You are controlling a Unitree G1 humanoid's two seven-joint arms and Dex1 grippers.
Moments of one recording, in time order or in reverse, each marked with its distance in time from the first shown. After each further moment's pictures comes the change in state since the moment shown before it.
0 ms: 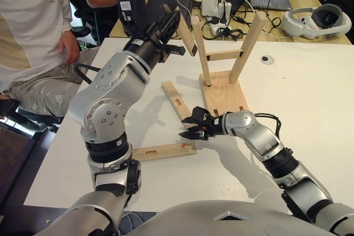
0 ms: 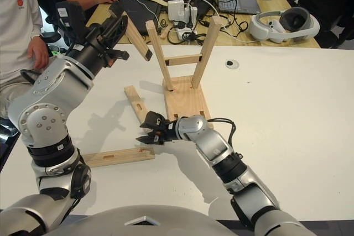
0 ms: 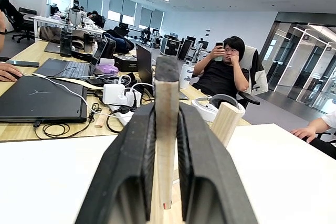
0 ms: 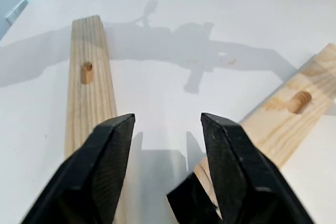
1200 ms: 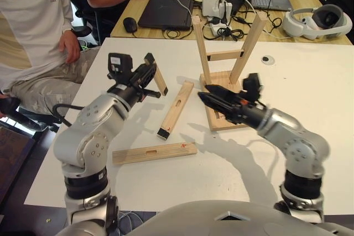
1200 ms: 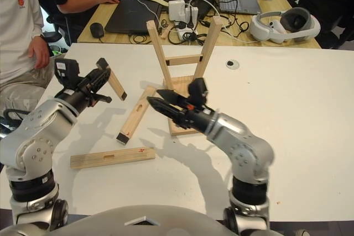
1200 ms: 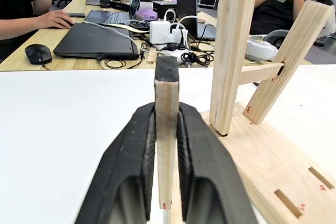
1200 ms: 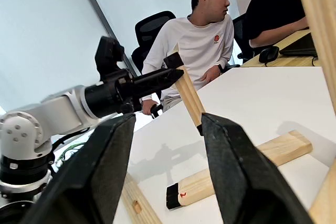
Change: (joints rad) left arm 0.421 0.149 0.045 -0.107 0.134 -0.025 -0.173; right arm 0.250 0.068 -0.707 -0.593 0.684 0.535 -0.251
